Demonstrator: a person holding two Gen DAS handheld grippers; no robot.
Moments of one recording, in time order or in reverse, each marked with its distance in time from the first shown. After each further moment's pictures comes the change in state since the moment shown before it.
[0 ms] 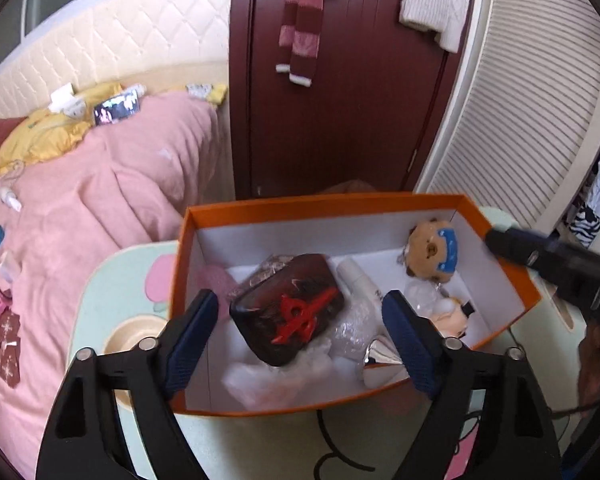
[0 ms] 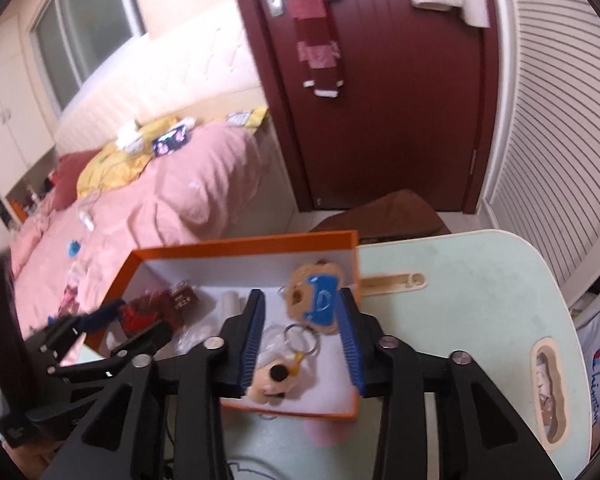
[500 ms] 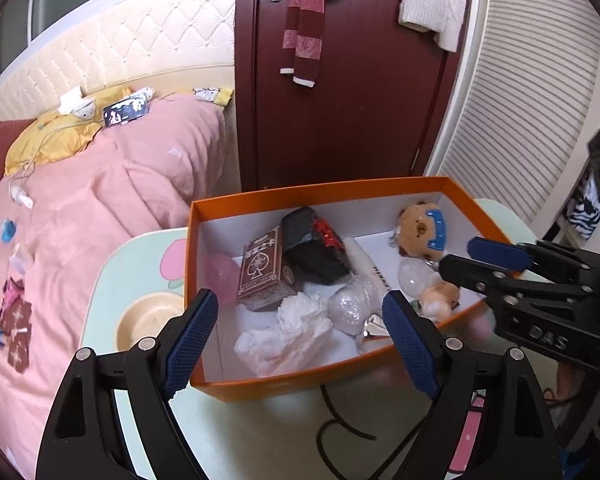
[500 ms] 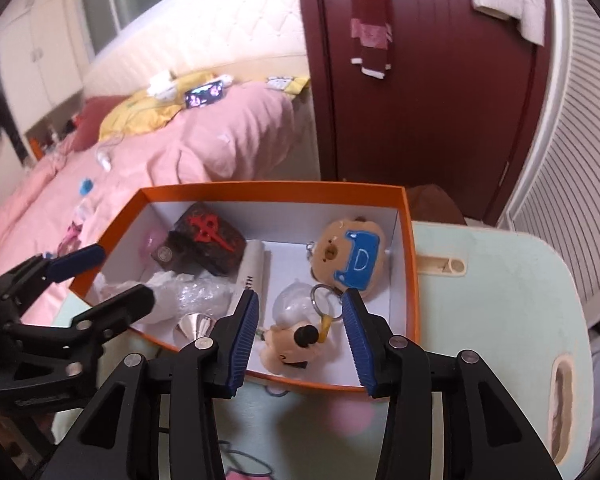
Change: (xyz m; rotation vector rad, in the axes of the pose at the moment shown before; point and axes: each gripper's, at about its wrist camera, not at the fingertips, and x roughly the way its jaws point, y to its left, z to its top) left arm -0.015 -0.002 -0.016 0.000 0.004 0.018; right arm 0.026 0.015 -0.021 -0.175 0.074 0.037
